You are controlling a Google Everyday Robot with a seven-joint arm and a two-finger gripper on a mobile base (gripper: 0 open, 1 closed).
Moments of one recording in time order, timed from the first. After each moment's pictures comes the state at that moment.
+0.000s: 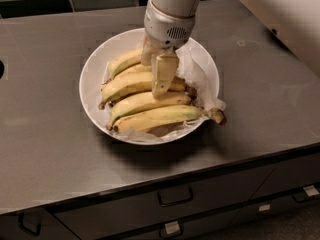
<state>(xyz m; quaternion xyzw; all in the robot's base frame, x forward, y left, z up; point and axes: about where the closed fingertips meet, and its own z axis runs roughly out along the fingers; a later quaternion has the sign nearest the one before) 0.533 0.001 0.934 -0.79 0.60 0.05 0.13</state>
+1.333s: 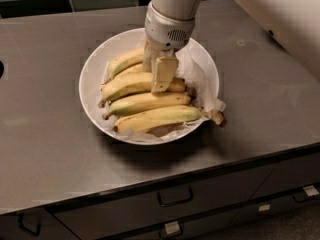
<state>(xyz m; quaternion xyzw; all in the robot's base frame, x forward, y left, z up) 0.535 0.000 0.926 -0.79 0.60 0.06 0.12</state>
